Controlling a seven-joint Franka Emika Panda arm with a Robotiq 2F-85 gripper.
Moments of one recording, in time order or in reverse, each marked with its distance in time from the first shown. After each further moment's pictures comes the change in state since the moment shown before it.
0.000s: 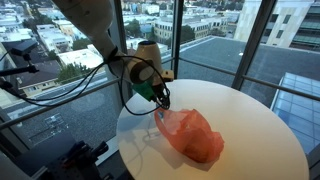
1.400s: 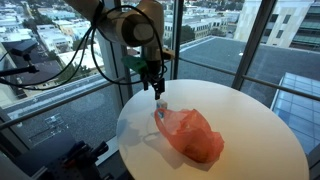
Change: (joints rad) arm -0.037 -0.335 -0.008 -0.004 0.000 -0.577 0.005
